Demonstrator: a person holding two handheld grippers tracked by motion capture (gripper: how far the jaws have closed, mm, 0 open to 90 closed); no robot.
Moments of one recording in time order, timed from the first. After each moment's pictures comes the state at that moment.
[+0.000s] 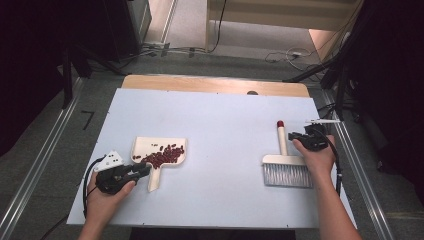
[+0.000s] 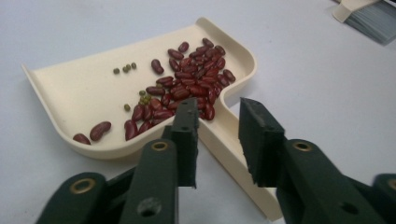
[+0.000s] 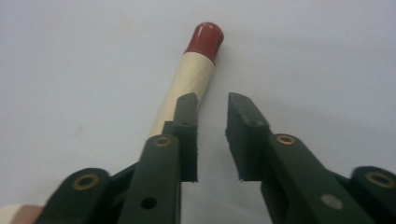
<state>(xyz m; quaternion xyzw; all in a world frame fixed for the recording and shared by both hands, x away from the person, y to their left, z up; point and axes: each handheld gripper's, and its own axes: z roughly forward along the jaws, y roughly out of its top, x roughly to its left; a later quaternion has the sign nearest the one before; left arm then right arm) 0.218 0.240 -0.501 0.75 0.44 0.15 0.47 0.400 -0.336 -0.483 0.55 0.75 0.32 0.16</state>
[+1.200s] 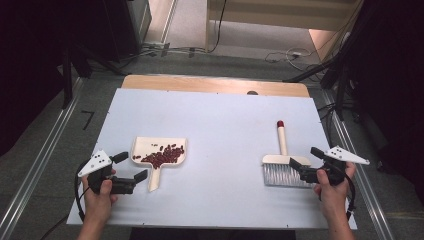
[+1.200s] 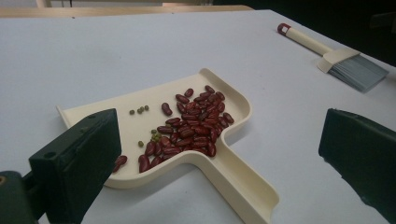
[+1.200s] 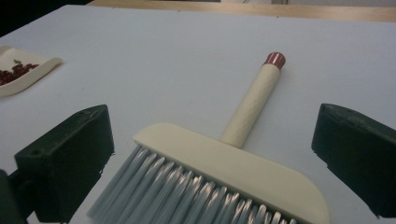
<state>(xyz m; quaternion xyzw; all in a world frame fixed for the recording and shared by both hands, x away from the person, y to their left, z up) 0.211 0.254 -0.493 0.70 0.43 0.18 0.54 0.288 -0.351 -0.470 0.45 0.73 0.48 0.19</state>
